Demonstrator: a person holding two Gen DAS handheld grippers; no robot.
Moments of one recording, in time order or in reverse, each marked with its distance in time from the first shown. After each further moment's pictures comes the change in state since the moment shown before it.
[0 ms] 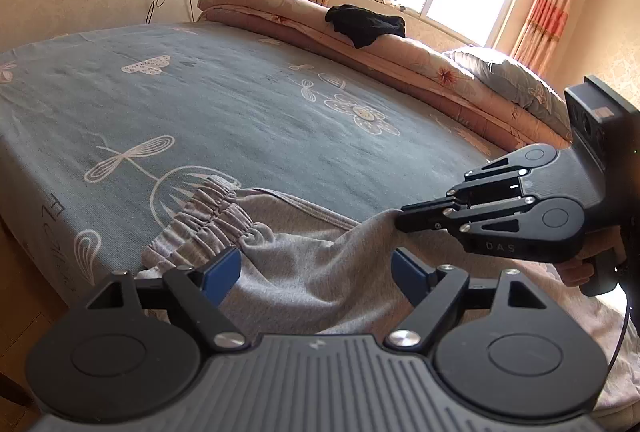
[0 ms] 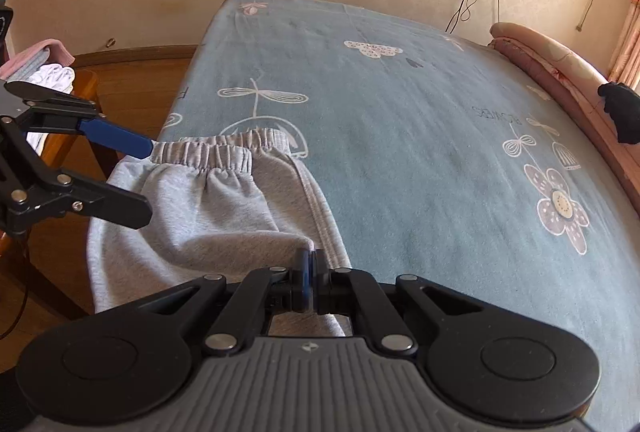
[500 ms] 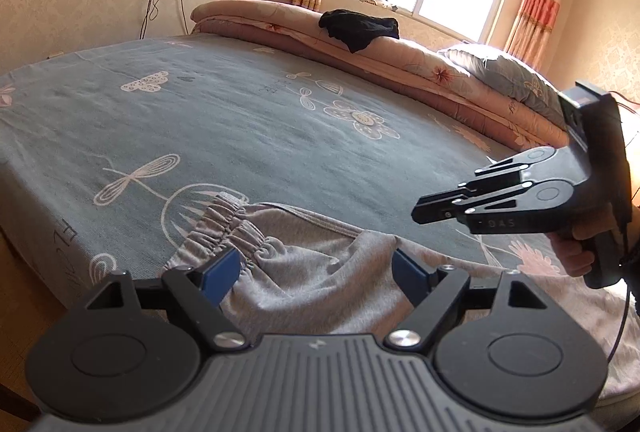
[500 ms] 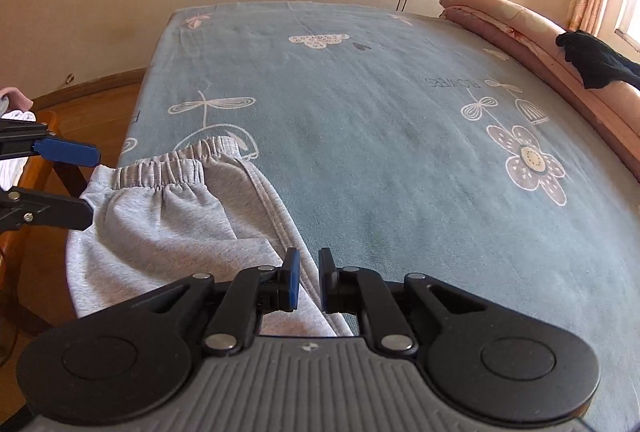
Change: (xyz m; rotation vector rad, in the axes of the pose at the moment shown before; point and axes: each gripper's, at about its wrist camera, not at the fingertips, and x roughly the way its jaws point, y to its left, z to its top) left arm 0.000 0.006 0.017 0.089 -0.012 0.022; right arm -0.017 -0.033 -0.021 0.188 -0.006 -0.049
